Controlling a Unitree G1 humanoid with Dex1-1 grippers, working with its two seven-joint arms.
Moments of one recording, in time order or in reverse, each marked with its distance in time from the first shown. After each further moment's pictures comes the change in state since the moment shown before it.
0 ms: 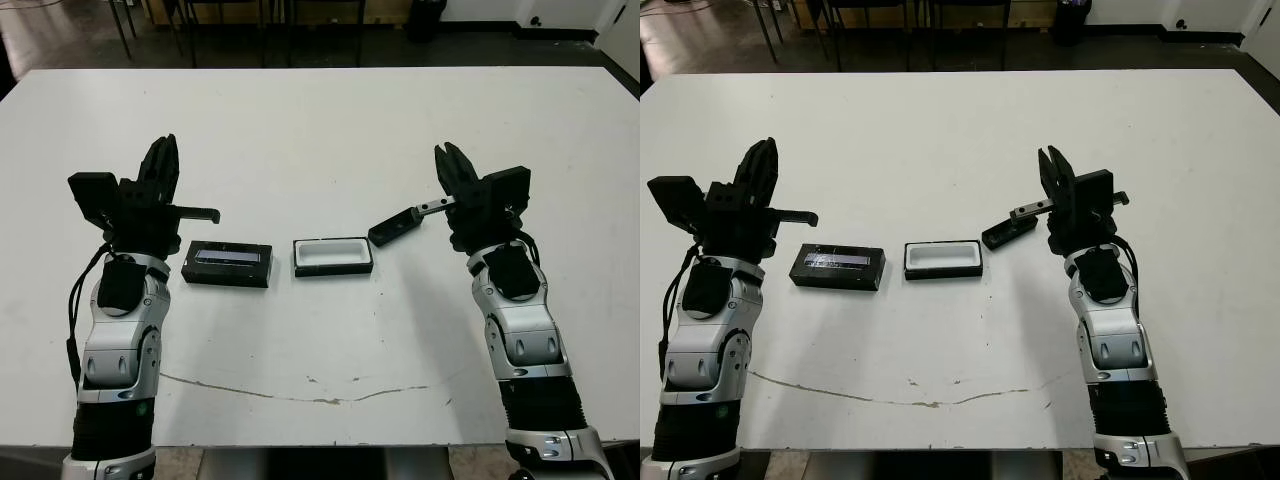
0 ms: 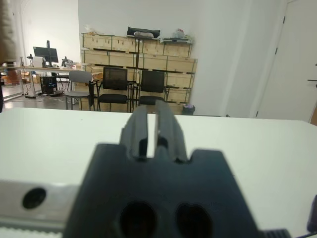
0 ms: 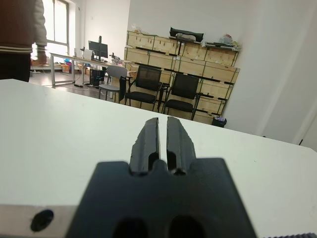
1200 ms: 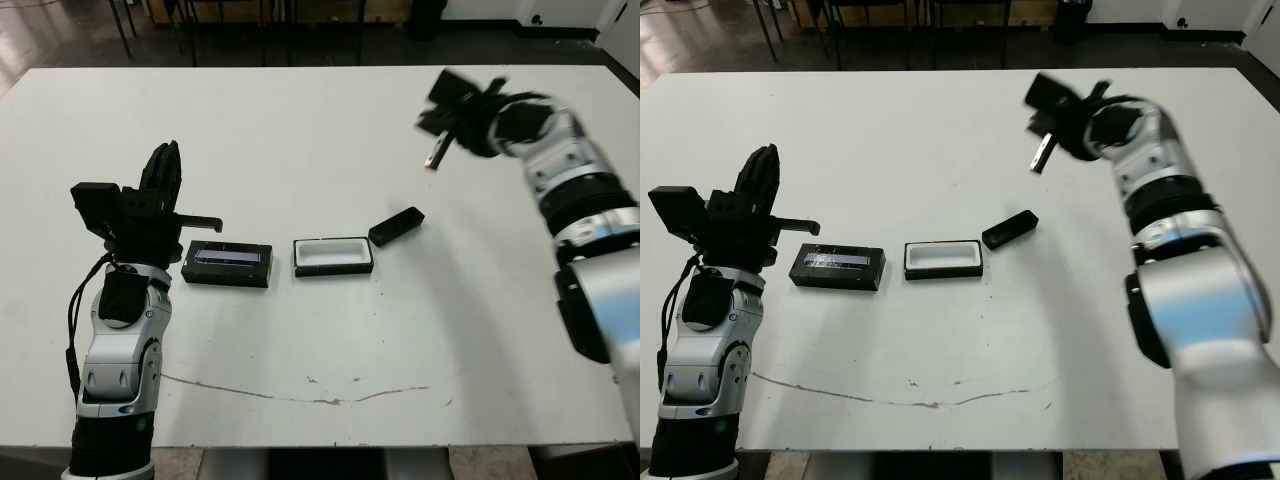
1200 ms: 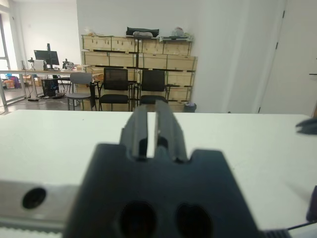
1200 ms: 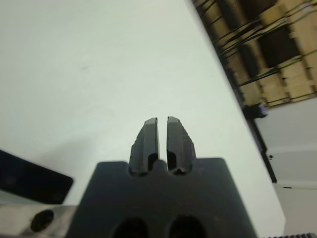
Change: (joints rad) left arm 0.052 -0.002 -0.027 -0.057 0.032 -0.001 0.013; right arm -0.875 -0.209 0.349 1.183 -0.378 -0.100 0.549
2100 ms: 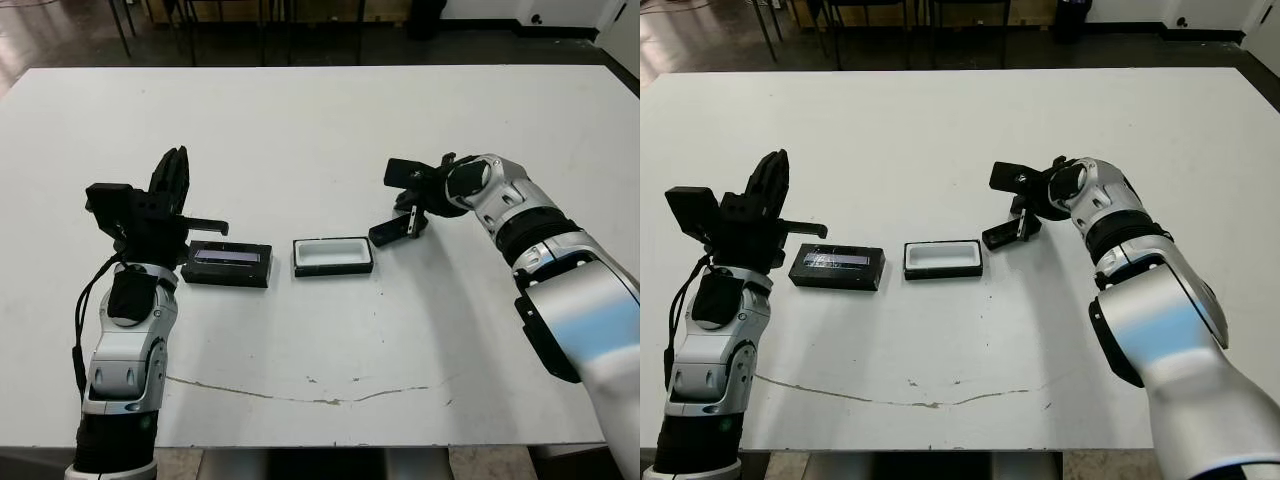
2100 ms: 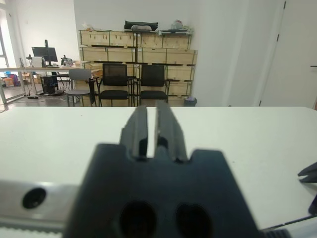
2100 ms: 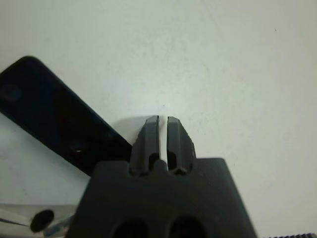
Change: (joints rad) left arm -0.008 0.000 -0.024 0.026 0.024 0.002 0.011; right arm 0.067 0.041 0.104 0.065 -0.104 0.004 0.100
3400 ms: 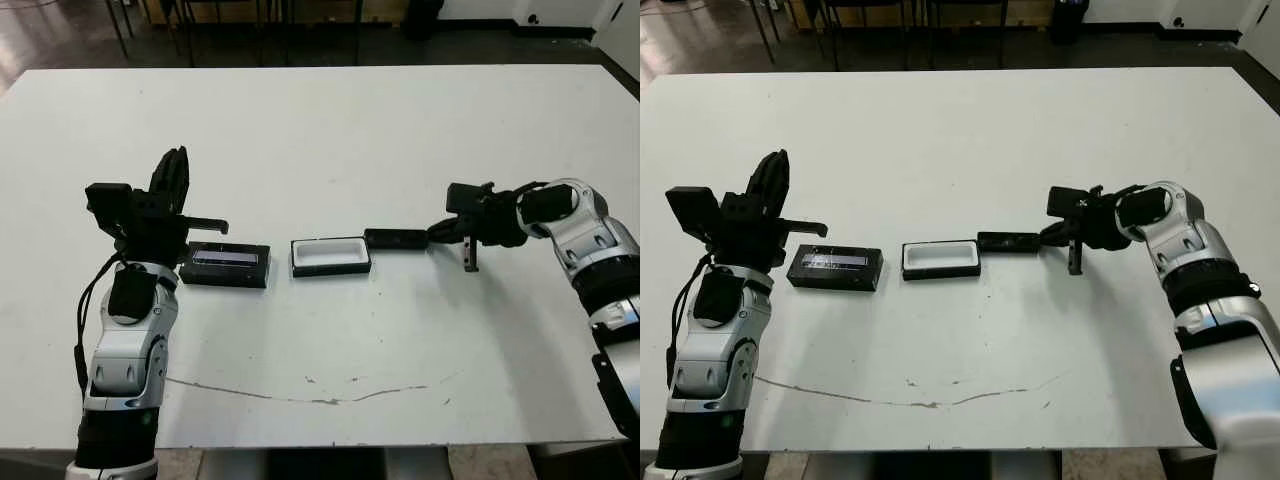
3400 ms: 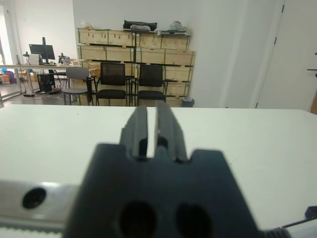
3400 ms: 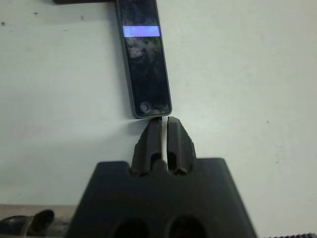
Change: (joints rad) left arm -0.011 -0.001 0.007 0.030 -0.024 -0.014 -0.004; right arm 0.302 -0.259 -0.110 -0.449 0.242 -0.045 0.399
